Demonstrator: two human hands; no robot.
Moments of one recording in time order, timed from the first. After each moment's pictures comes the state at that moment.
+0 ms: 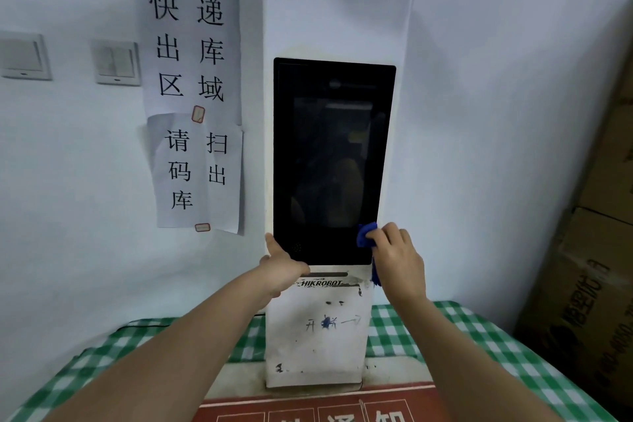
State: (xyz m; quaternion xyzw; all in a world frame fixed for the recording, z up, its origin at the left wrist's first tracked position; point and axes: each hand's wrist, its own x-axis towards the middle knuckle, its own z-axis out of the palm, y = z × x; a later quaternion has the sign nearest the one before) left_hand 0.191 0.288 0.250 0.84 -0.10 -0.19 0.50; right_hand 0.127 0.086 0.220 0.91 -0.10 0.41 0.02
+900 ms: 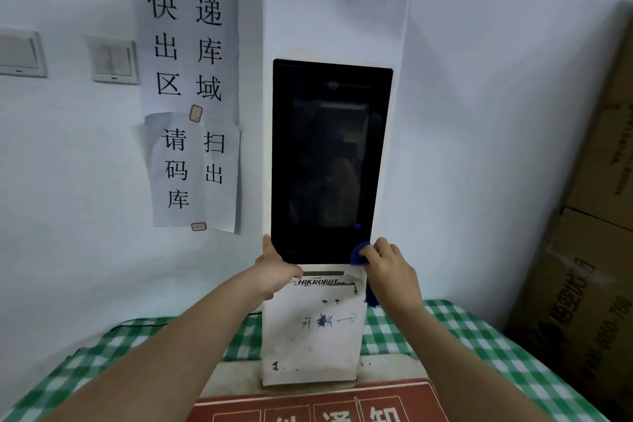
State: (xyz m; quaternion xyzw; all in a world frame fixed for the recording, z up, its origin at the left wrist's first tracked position) left_hand 0.183 0.299 0.254 0.84 -0.12 -0.21 0.49; right_hand 0.116 0.091 0.204 0.94 -0.11 0.33 0.03
